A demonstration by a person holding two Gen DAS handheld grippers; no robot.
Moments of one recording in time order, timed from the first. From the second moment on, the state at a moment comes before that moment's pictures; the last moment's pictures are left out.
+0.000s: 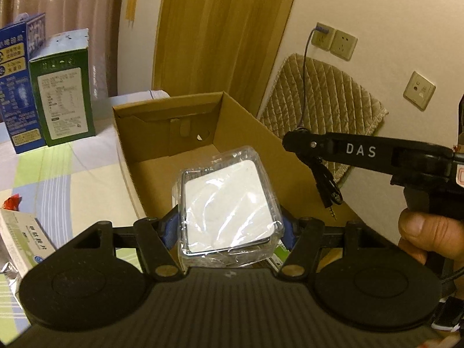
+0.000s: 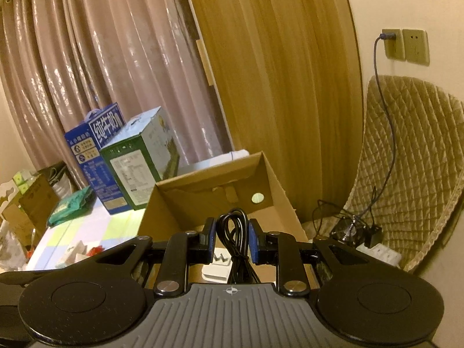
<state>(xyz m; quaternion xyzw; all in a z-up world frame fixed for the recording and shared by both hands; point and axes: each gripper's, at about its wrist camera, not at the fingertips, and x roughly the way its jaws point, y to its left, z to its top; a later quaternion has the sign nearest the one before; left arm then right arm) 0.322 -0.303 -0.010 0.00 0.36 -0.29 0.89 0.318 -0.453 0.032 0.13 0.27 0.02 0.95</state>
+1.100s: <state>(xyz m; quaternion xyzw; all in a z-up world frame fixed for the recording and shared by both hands) 0.228 -0.133 0.000 -0.02 0.34 -0.16 0.93 0.235 -0.391 0.051 0.15 0.25 0.07 0.96</state>
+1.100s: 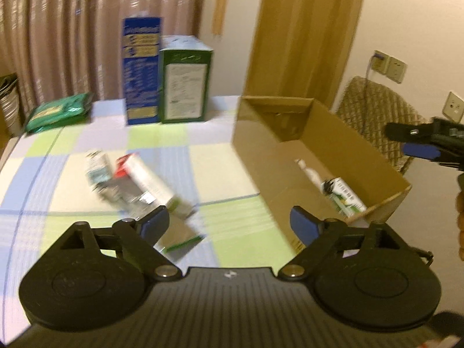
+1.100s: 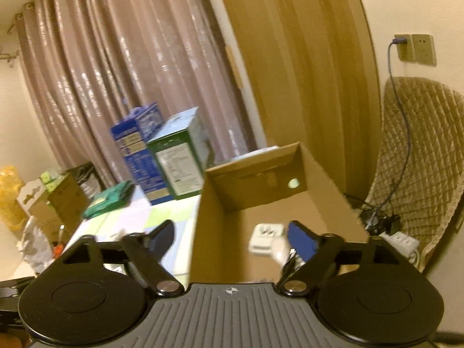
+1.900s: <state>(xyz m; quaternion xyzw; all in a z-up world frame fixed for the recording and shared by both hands) 0.195 -0.007 -0.007 -0.01 0.35 -0.05 0.94 0.209 -0.256 0.035 0.10 0.30 0.19 0.93</state>
